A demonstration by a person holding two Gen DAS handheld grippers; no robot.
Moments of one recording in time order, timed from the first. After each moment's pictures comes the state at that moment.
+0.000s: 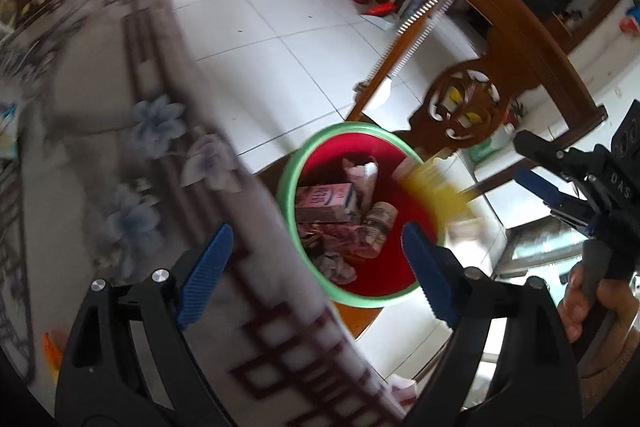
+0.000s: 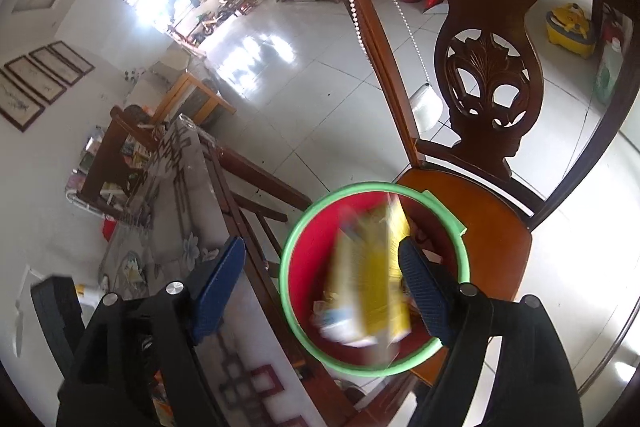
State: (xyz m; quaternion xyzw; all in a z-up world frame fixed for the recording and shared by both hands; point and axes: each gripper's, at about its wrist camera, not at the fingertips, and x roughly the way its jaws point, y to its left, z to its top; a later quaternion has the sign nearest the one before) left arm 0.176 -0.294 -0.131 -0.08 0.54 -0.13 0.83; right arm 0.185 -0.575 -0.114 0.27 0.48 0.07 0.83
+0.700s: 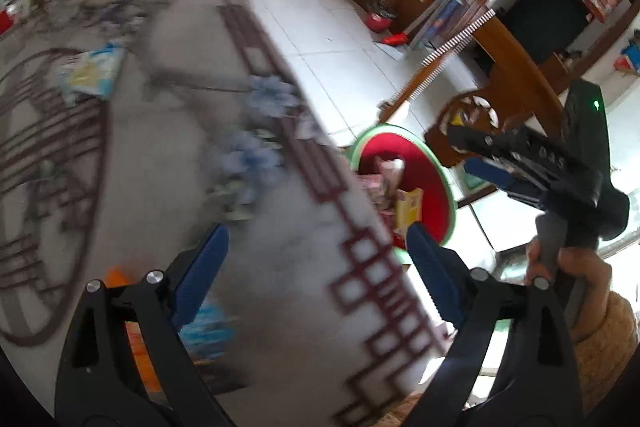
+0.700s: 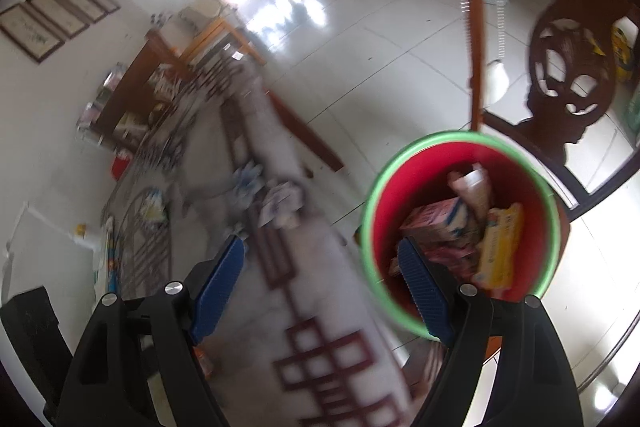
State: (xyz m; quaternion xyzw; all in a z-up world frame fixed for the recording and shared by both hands) left arm 0.095 -0.174 -0.102 -0.14 0.50 -0.10 0.85; right arm 0.172 -0.434 -0.111 0.20 0.52 0.14 0.82
